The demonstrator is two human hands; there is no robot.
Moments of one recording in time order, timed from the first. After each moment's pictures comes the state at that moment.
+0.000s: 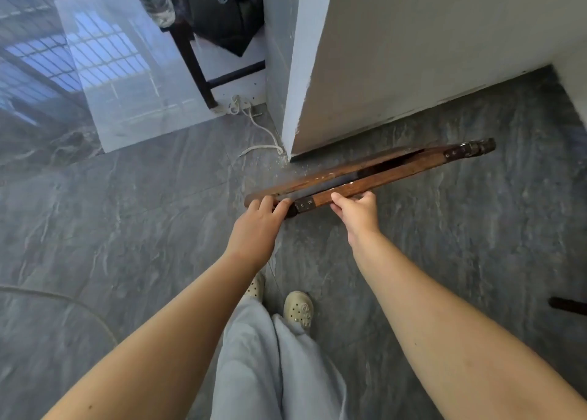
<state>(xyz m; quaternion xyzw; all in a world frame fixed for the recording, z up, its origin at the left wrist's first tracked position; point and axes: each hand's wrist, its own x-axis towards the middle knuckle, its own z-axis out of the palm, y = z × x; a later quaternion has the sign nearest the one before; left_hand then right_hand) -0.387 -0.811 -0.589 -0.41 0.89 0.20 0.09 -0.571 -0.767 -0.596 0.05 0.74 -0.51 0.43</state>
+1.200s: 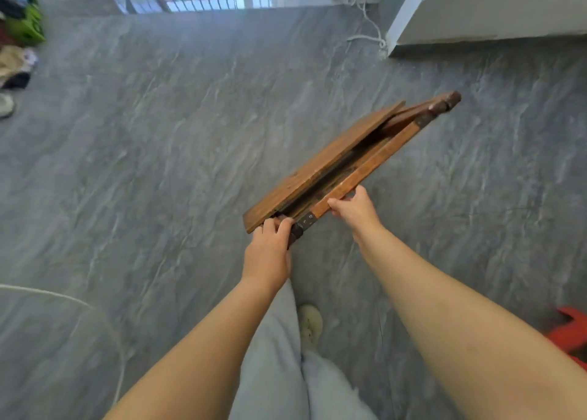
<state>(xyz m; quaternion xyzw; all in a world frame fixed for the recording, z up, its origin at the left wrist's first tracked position) 0.041 -0.268 -0.585 -0.61 0.73 0.31 0.03 -0.145 -0.320 -0.612 -0.20 0.78 -0.27 0.53</state>
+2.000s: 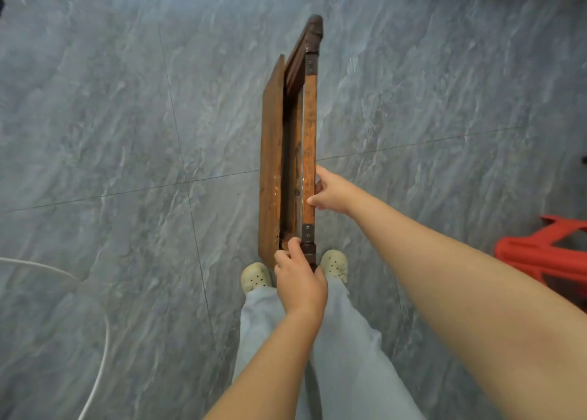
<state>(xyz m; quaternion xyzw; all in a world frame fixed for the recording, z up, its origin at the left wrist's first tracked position) 0.119 0.017 -0.562 -0.74 0.52 0.43 0.02 0.001 -0.119 -0.563 -0.41 0.69 -0.01 0.59</state>
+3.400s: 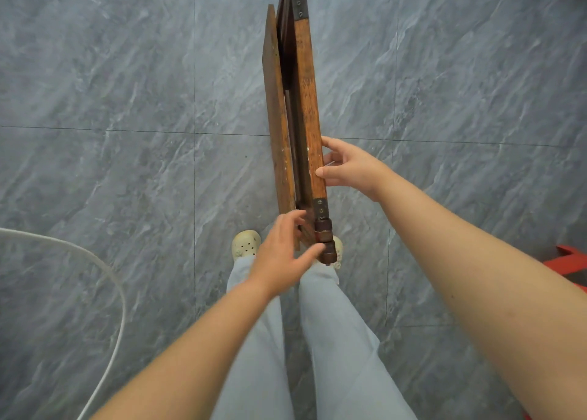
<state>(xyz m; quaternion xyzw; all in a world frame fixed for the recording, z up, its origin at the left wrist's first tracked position) 0.149 0.028 -0.598 -0.61 0.56 0.54 -0.14 -0.020 -0.115 -0.576 -0.41 0.58 -0.09 0.70</state>
